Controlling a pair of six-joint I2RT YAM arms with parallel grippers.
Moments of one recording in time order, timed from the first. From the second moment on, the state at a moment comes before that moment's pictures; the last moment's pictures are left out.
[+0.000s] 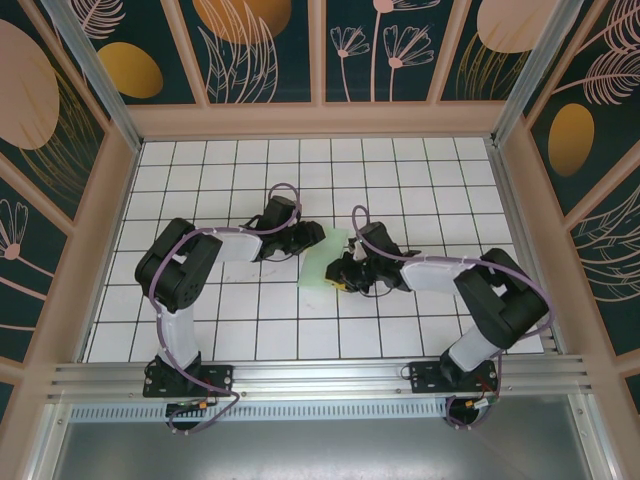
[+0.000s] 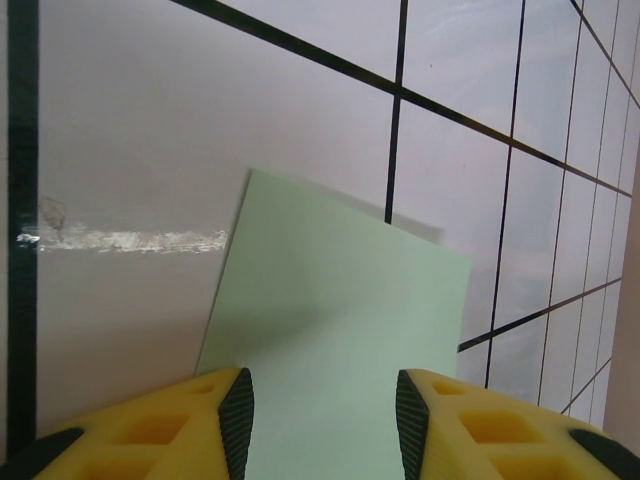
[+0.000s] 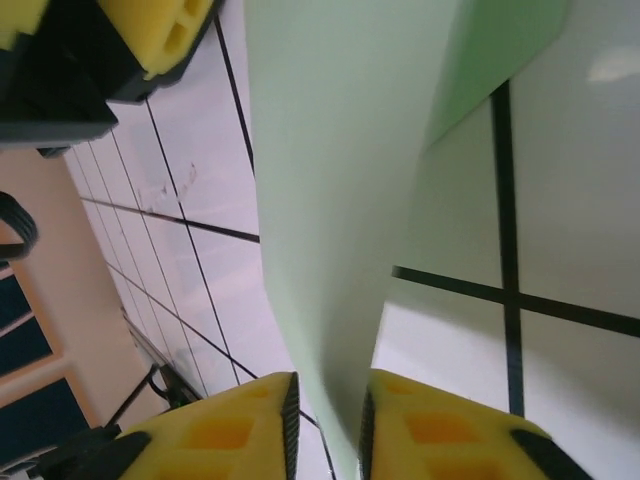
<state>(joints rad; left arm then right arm) -0.56 1.93 0.96 0.19 0.36 -0.96 0.67 1.56 0.65 0.07 -0.55 1.07</state>
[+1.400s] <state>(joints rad) -0.56 1.93 0.94 0.20 0.46 -0.86 0.47 1.64 0.74 -0.19 -0.71 0.75</state>
